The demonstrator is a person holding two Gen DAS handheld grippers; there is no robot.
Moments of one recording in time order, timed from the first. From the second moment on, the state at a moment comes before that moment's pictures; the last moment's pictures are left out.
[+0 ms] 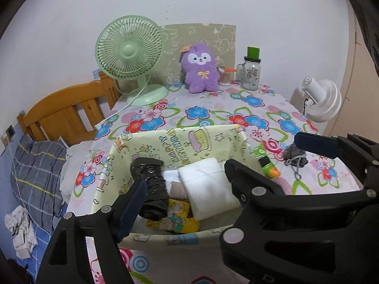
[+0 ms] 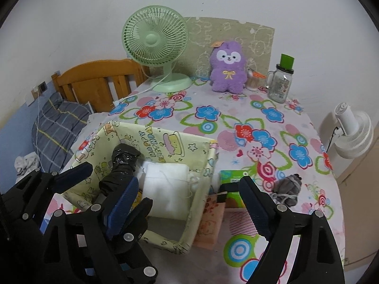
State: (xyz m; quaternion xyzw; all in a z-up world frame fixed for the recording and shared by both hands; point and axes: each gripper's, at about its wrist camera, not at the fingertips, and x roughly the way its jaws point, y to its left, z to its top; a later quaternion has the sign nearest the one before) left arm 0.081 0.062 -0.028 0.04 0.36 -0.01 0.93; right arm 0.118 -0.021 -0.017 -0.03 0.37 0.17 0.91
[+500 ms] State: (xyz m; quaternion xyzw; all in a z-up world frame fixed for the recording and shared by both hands) left arm 0.072 0.031 -0.017 0.05 0.34 -0.03 0.94; right arm 0.106 -0.055 -0.006 -0.02 0.36 0.15 0.92
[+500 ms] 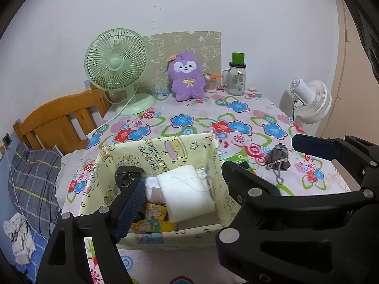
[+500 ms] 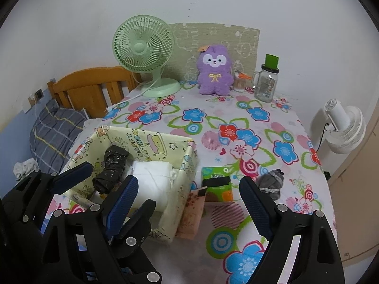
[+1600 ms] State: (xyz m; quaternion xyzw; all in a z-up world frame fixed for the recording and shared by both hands) left arm 0.082 -0.037 -0.011 0.05 0.34 -0.05 0.94; right arm 0.107 -0.127 0.000 -0.01 0.34 0.12 0.93
